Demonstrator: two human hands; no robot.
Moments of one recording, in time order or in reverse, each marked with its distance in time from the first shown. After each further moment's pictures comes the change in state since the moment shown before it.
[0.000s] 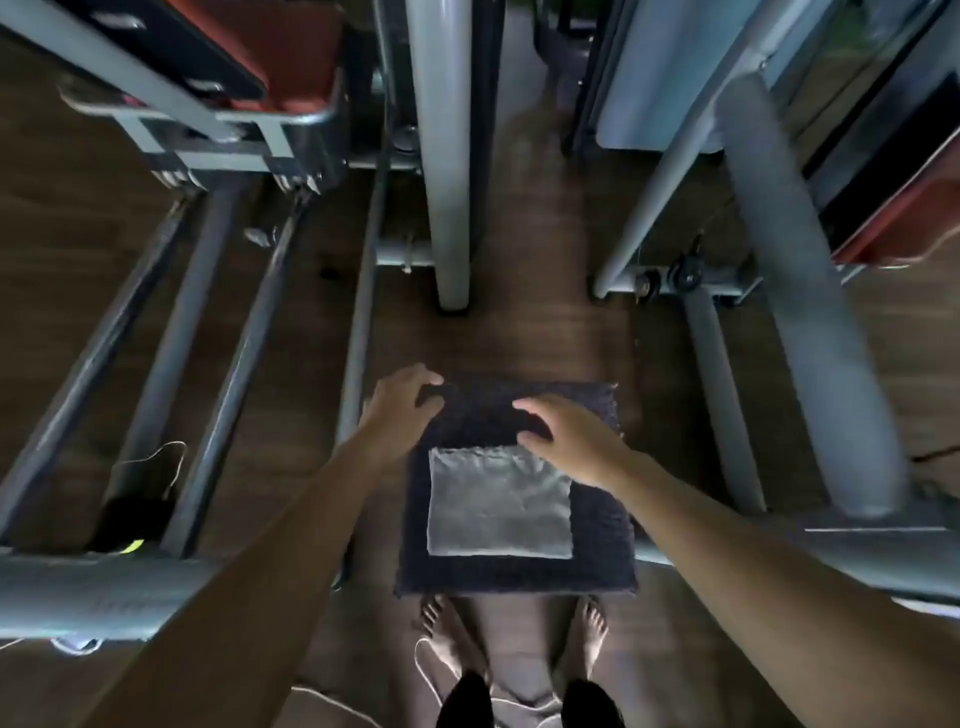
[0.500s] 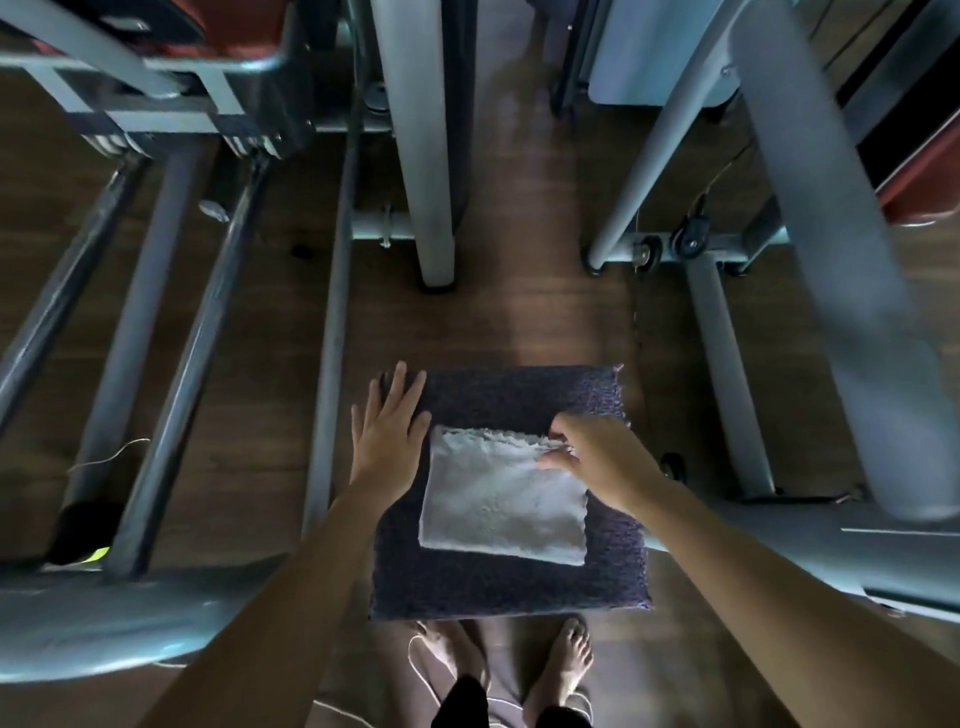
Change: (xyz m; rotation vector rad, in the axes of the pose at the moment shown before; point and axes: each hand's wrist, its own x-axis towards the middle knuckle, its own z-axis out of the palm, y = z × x) left_hand -0.001 -0.037 0.076 0.218 0.009 -0.038; right_hand 0.004 0.072 0.036 -0.217 0.082 -0.036
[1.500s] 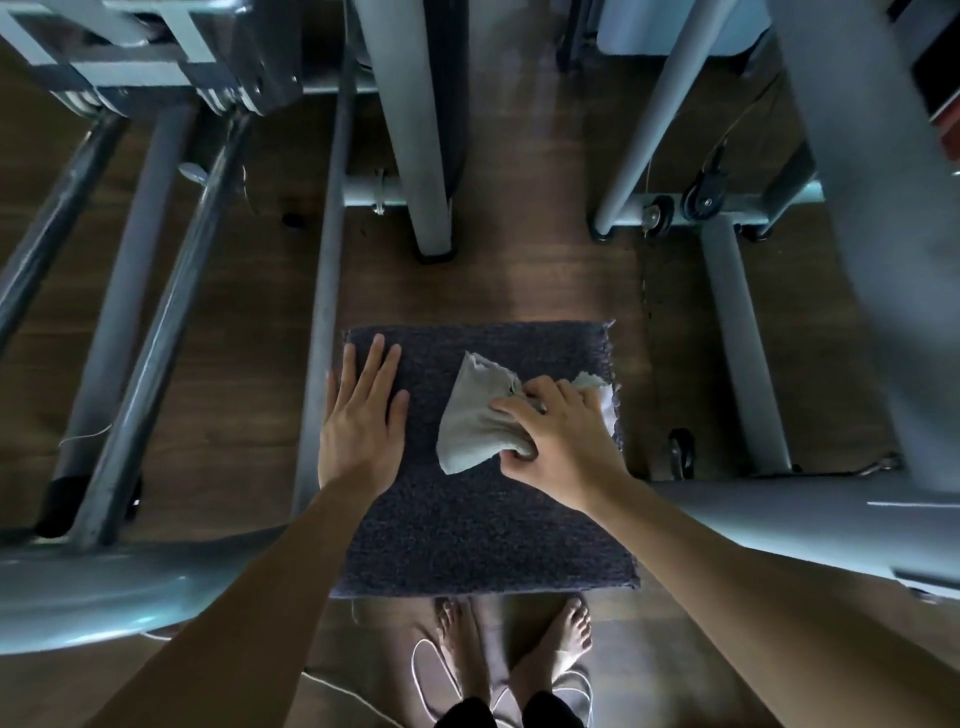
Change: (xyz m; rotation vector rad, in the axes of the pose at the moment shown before) left_hand -0.022 0.001 0.032 0.125 0.282 0.085; right_hand -0.004 -0.001 0.060 -0.087 0.394 -0.203
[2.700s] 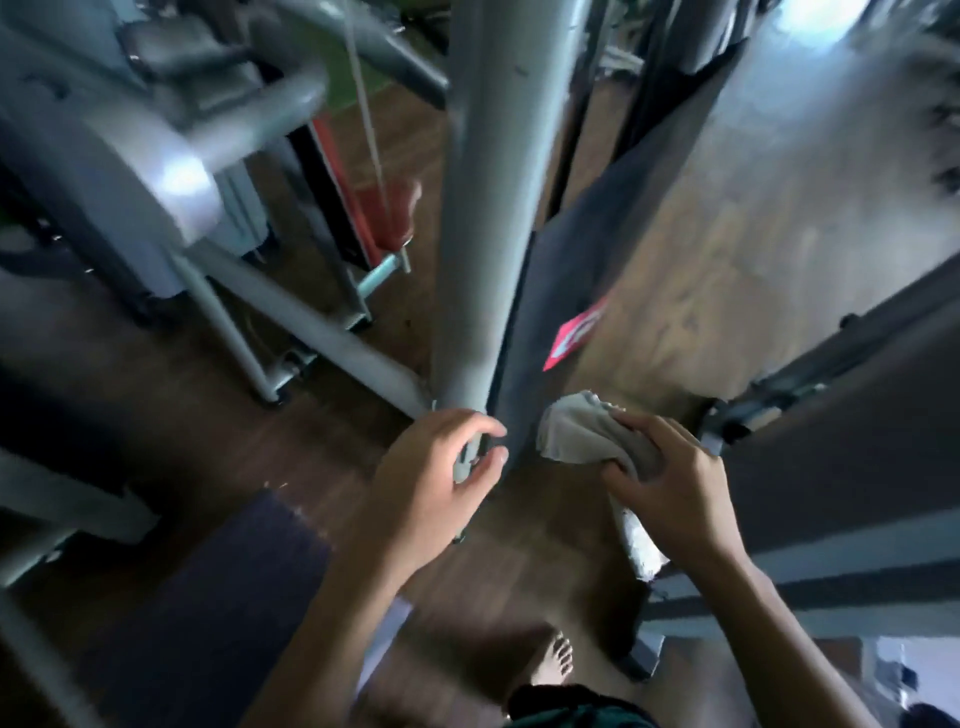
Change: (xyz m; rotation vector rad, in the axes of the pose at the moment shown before) left_hand -0.163 0.440 -0.205 -0.559 -0.444 1.157; right_hand -0.380 -0.074 -0.371 0.162 0.792 1.272
